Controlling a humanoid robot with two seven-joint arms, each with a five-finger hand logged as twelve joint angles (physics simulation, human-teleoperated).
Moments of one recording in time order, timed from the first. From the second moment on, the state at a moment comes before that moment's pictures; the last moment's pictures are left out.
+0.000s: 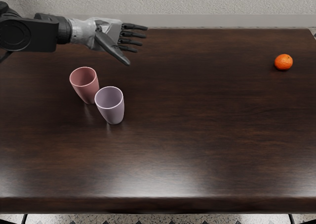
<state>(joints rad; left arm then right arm) -1.39 0.42 -0.09 -0.76 -0.09 -0.61 0.34 -0.08 0.00 0.10 0.09 -0.01 0.18 -0.30</state>
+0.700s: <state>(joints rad) -1.58 0.53 0.10 -1.42 0.78 -0.26 0.36 -0.08 0.00 0.11 0.09 0.00 0.18 -0.30</state>
